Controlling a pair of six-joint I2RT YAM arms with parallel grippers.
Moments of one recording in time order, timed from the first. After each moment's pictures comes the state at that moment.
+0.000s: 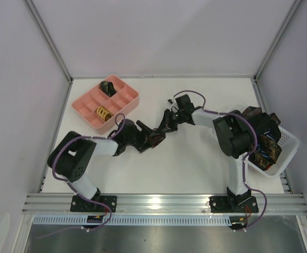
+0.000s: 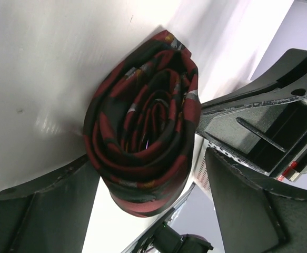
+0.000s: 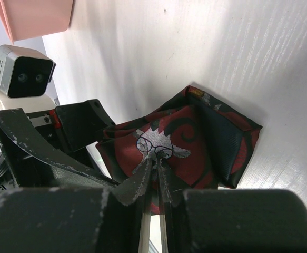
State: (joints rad) left arm -0.51 1.66 0.61 0.37 0.26 -1.39; right arm 0.49 2.07 1.33 -0.14 -0.72 0.68
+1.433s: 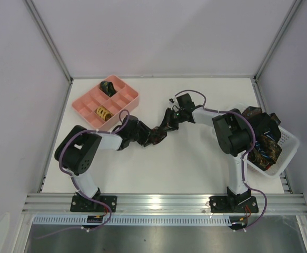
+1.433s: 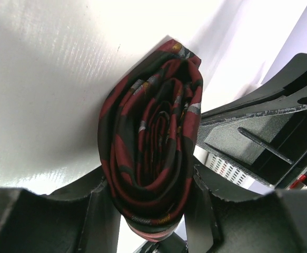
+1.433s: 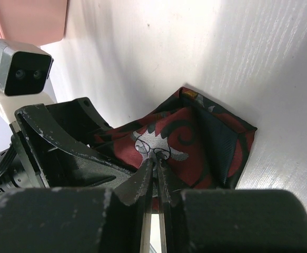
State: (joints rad) left arm -0.51 1.76 0.73 0.31 0.27 -1.34; right arm 0.47 2.11 1.36 -0.16 -0.73 0.68
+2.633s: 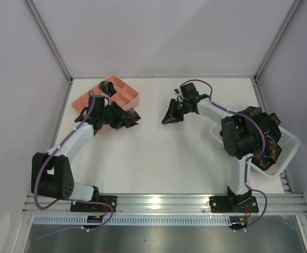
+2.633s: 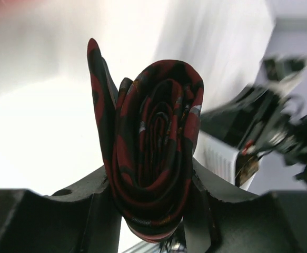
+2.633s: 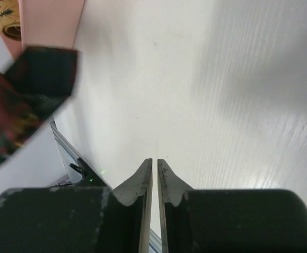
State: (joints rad) left arm -0.20 1.41 0.93 -0.29 0.38 -0.93; right arm 0.43 2.03 1.51 -0.43 -0.61 0.65
